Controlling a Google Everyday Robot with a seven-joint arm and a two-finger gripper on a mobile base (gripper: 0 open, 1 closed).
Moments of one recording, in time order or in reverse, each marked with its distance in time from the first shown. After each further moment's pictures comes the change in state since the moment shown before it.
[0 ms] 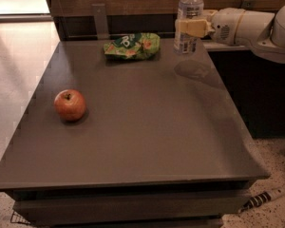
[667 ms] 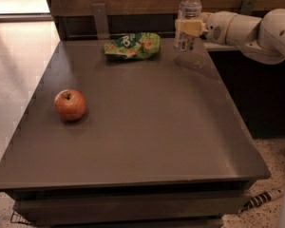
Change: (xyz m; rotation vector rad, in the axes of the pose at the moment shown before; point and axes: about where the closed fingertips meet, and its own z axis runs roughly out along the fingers) arm 0.019 -0.050 0.027 0.098 -0.013 0.032
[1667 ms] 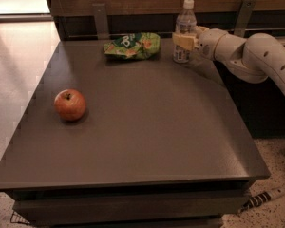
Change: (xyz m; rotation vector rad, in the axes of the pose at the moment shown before) arm 0.057 -0.018 0.020 0.121 -0.010 -0.065
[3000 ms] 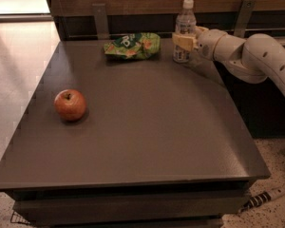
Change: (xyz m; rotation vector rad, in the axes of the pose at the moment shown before) arm -0.002 0.000 0.000 0.003 -0.001 -0.005
